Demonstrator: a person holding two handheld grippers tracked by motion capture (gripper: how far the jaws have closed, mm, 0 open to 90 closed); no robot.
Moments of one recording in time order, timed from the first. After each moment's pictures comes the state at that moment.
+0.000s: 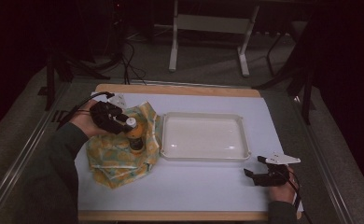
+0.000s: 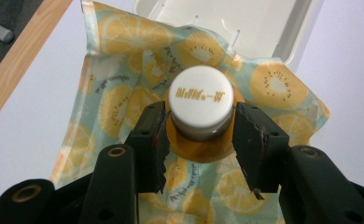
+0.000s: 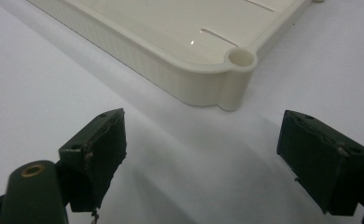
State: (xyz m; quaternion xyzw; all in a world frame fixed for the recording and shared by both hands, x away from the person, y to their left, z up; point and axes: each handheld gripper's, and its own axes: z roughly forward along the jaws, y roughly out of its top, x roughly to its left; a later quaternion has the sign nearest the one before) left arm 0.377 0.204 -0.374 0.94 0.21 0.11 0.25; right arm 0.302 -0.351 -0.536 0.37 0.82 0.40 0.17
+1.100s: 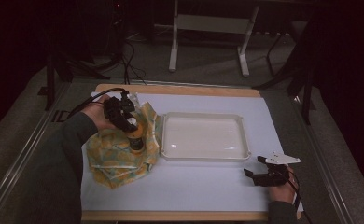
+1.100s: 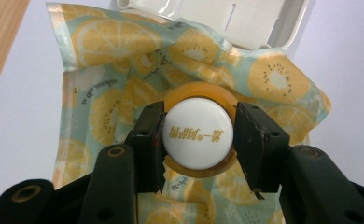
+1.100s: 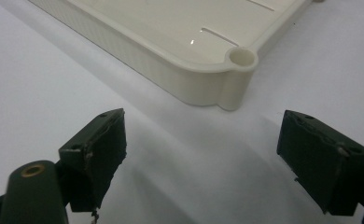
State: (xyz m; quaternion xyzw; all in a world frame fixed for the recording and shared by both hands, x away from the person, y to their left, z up) left arm 0.396 0.173 -0.367 0.97 0.19 0.08 0.16; right arm 0.302 -0.350 -0.536 0.37 0.82 0.40 0.18
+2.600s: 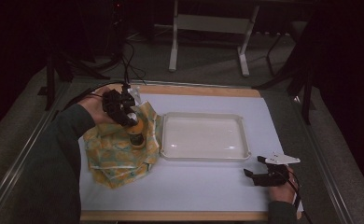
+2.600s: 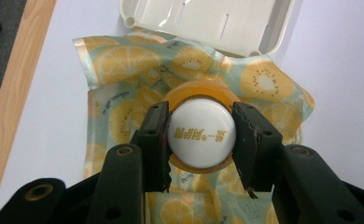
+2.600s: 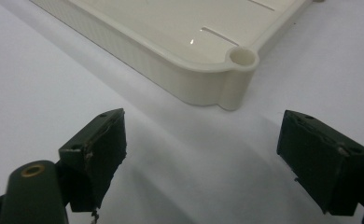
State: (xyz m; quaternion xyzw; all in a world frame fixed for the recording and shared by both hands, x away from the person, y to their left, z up) left arm 0.388 0.166 -0.332 0.97 0.15 0.10 0.15; right arm 0.302 -0.350 -0.536 0.37 0.82 0.40 0.18
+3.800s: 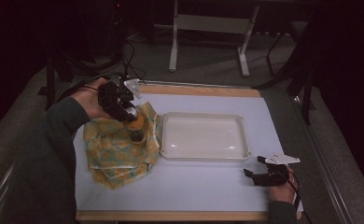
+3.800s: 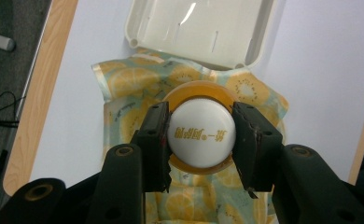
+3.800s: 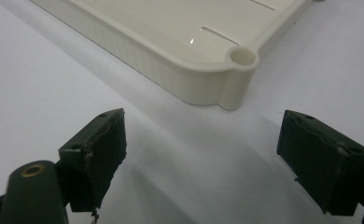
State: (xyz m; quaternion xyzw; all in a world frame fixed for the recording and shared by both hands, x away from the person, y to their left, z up) left arm 0.371 0.161 -0.291 0.97 0.13 0.12 0.16; right arm 0.302 -0.350 -0.536 0.37 0.82 0.39 0.17
